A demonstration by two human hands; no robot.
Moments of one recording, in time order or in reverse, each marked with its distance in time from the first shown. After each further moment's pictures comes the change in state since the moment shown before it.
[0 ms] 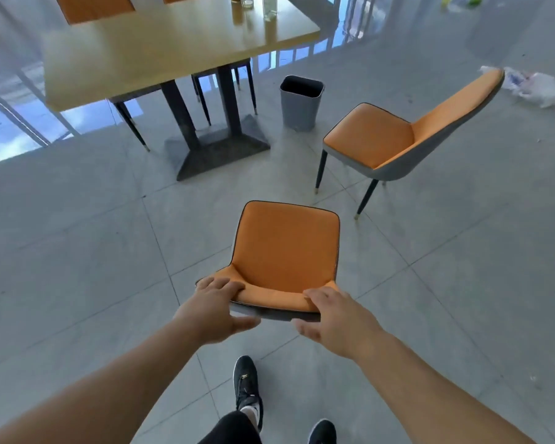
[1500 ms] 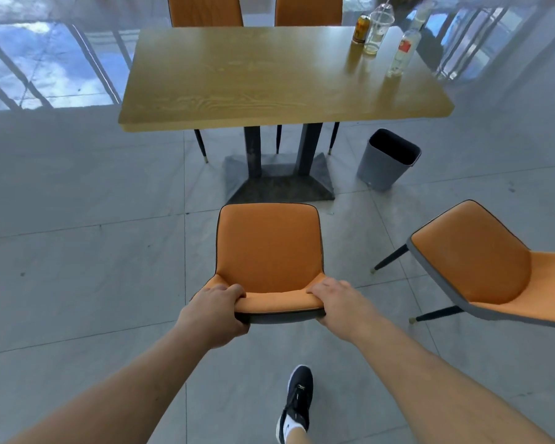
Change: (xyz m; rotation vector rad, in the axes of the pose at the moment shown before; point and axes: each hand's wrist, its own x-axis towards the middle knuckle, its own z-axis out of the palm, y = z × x) left_hand 0.246 -0.168 -0.198 -0.208 0.162 -0.252; right_hand 0.416 -0.131 -0.182 -0.234 -0.020 -0.337
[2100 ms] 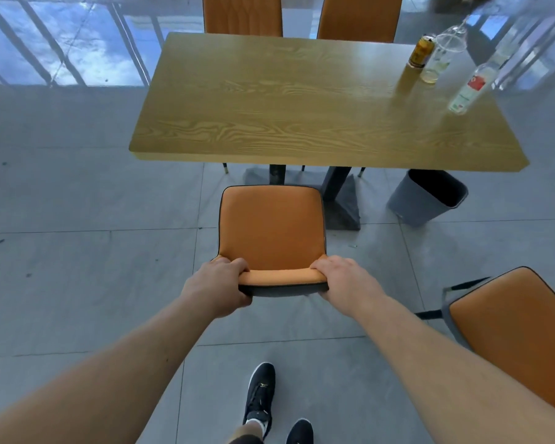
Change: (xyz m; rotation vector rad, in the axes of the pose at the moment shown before) left_hand 0.202 -0.031 -0.129 -0.055 0.038 -0.106; right_hand 0.233 0.012 -0.127 -0.067 0.007 -0.069
